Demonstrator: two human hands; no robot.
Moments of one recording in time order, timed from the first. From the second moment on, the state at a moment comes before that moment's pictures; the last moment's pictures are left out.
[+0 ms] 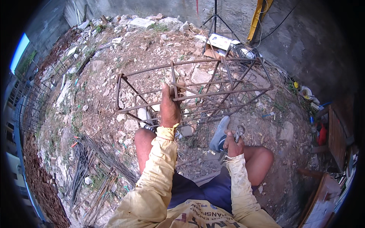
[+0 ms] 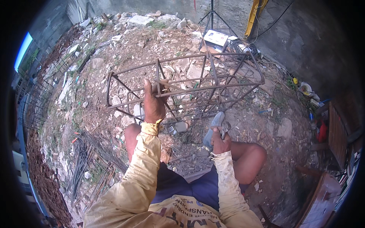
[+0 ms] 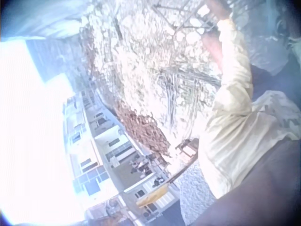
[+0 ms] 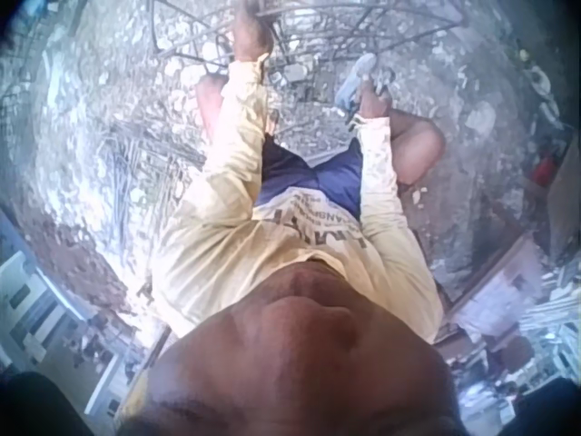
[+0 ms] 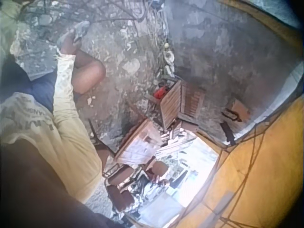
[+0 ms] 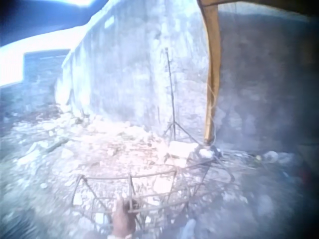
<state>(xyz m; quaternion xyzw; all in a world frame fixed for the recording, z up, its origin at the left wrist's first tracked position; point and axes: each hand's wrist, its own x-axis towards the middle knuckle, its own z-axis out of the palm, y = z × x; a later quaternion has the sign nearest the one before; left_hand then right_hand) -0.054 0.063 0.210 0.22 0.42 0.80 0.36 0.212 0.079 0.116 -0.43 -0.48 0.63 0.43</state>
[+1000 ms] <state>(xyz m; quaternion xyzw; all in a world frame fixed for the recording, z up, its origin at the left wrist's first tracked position) -0.073 0.061 0.209 0.43 0.35 0.74 0.39 0.204 0.075 0.134 -0.44 -0.49 0.63 0.41</state>
